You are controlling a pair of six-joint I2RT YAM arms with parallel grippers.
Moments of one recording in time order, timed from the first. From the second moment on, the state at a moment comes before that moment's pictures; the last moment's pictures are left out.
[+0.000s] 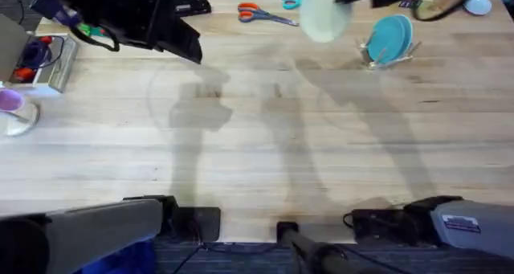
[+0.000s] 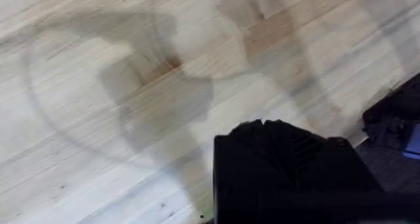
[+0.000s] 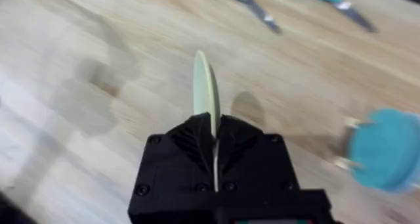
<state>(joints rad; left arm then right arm) 0.05 1.44 1.55 -1.46 0.48 0.38 0.22 1.45 1.48 -0.83 -0.31 -0.09</state>
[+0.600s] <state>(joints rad) -0.11 1.44 1.55 -1.40 0.40 0.25 -0.14 1.26 1.48 -0.96 -0.19 -0.40</state>
